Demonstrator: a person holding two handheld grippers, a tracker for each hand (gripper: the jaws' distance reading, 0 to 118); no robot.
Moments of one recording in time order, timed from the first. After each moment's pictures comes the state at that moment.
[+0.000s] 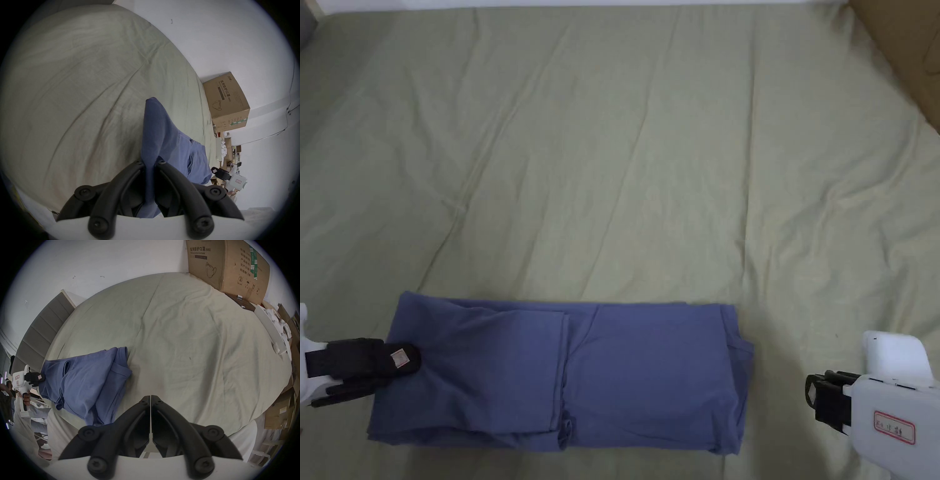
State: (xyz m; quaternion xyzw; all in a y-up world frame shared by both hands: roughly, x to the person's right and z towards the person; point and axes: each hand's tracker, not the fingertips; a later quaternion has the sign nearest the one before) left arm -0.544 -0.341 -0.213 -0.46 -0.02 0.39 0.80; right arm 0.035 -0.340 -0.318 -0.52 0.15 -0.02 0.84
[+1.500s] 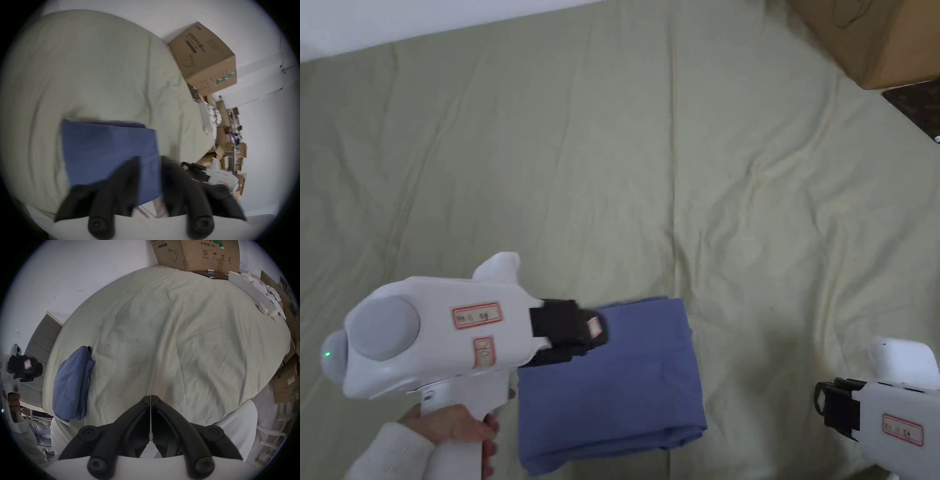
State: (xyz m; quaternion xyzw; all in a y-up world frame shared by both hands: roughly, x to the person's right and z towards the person) left arm -0.283 -0.285 -0.330 -0.52 -0.13 0.28 0.80; right arm 0.119 -0.361 -0.298 -0.53 0.10 -0.11 0.83
